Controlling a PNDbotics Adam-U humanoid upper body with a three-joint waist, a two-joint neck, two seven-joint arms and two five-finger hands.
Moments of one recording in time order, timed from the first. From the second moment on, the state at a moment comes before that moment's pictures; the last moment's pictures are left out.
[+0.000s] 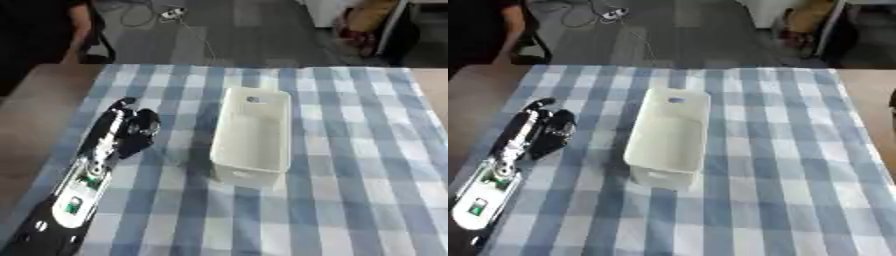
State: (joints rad) left arm -0.42 0.37 -0.05 -1.41 -0.45 0.21 0.09; right arm -0.21 -0.52 -0.09 -1.88 0.11 -0.18 -0.03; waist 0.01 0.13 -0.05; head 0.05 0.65
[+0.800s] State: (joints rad) left arm -0.52 0.36 -0.10 -1.48 -0.57 0.20 0.08; right arm -0.21 -0.52 -0.10 -1.88 0.11 -0.18 -0.03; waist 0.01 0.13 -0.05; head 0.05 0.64
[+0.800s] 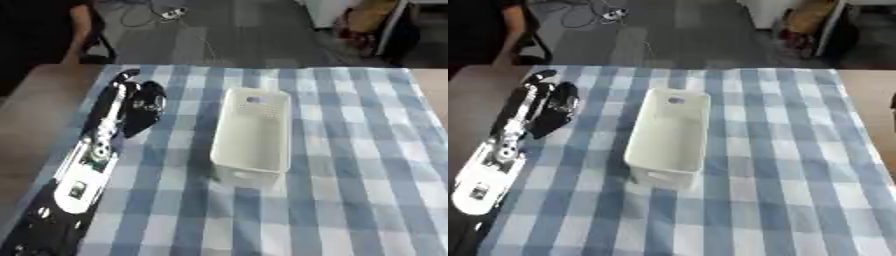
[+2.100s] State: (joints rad) left arm -0.80 0.19 -0.31 -1.28 -1.00 0.01 -0.08; right arm -0.21 -0.51 -0.09 -1.88 0.11 -0.19 -0.03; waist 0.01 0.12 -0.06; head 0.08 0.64
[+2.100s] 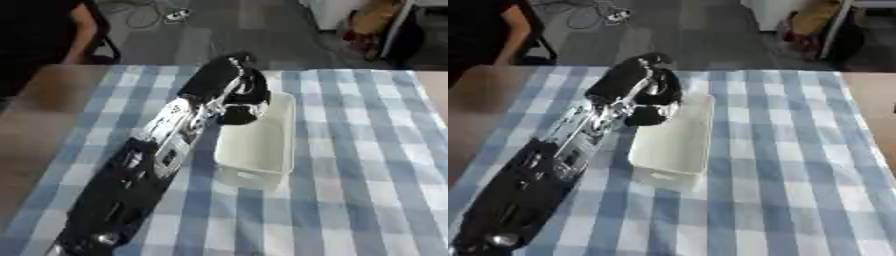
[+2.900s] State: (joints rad) left arm -0.83 0.09 -0.29 -0.98 -1.26 -0.08 -0.04; right arm -0.22 -0.50 -0.08 -1.88 0.10 -0.19 -0.02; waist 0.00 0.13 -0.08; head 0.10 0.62
